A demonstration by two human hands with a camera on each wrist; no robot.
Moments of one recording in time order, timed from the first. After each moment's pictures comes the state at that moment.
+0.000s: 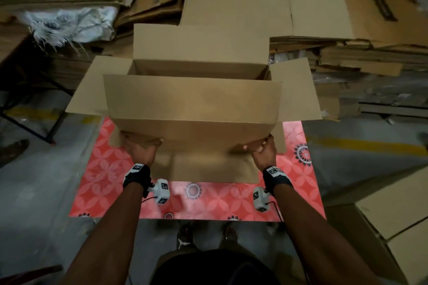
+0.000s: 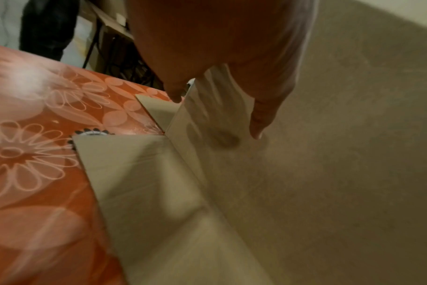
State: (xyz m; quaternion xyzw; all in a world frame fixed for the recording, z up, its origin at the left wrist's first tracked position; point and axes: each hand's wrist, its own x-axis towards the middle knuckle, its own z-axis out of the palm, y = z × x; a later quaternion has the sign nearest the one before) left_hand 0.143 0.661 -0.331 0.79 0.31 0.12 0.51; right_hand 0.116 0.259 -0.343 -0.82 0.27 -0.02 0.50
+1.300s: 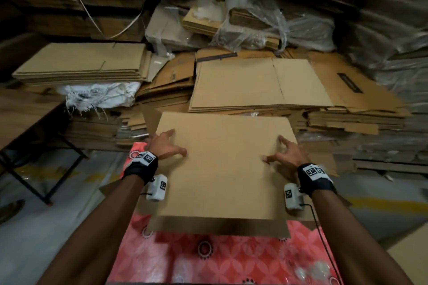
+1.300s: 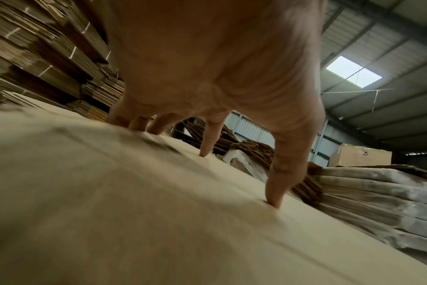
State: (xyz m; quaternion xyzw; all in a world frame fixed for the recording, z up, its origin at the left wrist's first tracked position) left_hand 0.236 0.661 -0.110 0.97 0.06 -0.10 0.23; right_hand 0.172 0.236 -0.110 -0.94 0.20 0.05 0.28
